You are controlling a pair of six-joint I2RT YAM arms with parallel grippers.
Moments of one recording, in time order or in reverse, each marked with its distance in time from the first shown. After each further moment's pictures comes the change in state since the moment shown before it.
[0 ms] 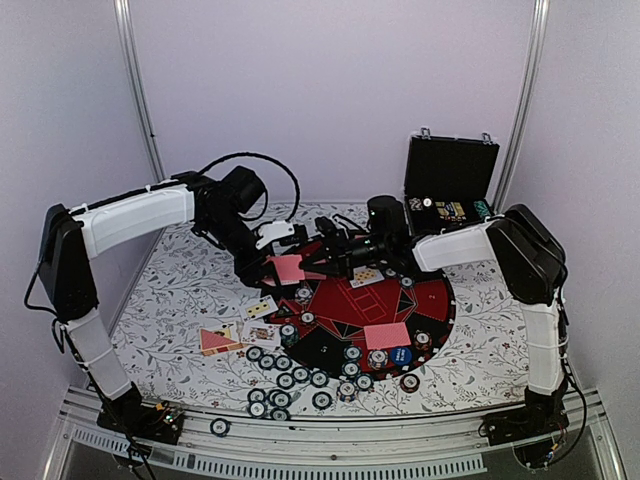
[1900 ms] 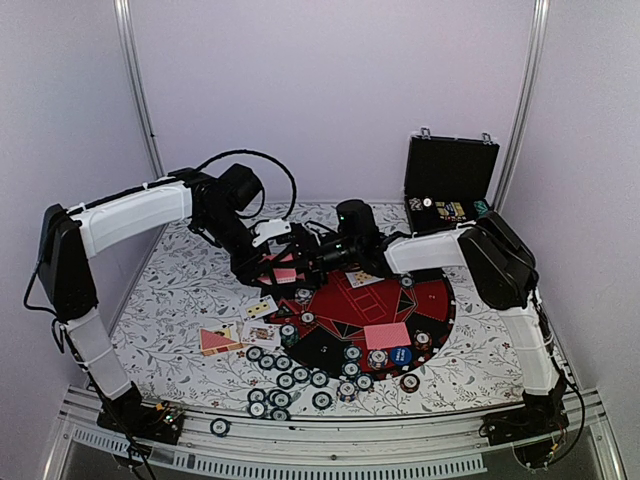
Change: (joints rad) left arm 0.010 -0.001 0.018 -0.042 -0.001 -0.001; right arm 0.089 0.164 0.240 -0.097 0.025 0.001
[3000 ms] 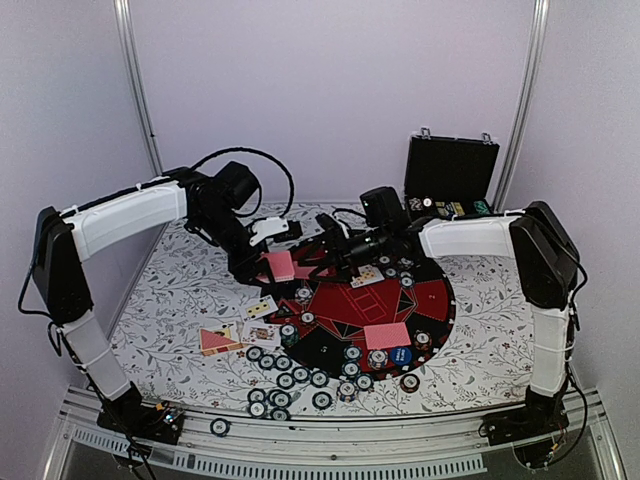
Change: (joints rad) left arm 0.000 -0.037 -0.023 0.010 -0.013 0.005; right arm -0.071 -0.267 -0.167 -0.387 0.110 -0.370
